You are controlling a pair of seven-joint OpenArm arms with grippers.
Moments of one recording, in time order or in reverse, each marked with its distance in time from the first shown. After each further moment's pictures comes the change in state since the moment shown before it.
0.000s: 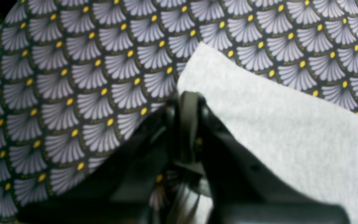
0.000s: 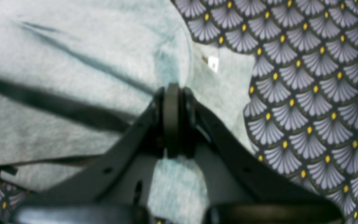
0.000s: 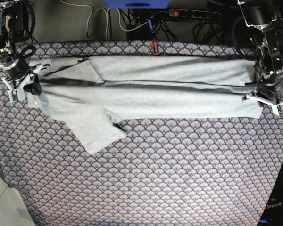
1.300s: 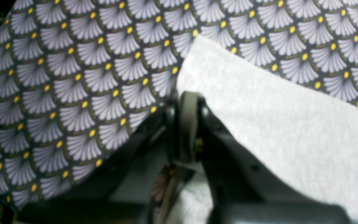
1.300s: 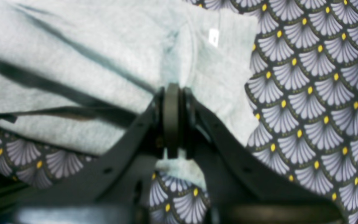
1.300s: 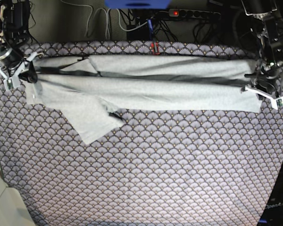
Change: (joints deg) left arm 5.7 0.2 0.0 8.3 -0.2 0.0 5.4; right arm -5.1 -0.2 5.8 0.2 0.0 7.5 0.2
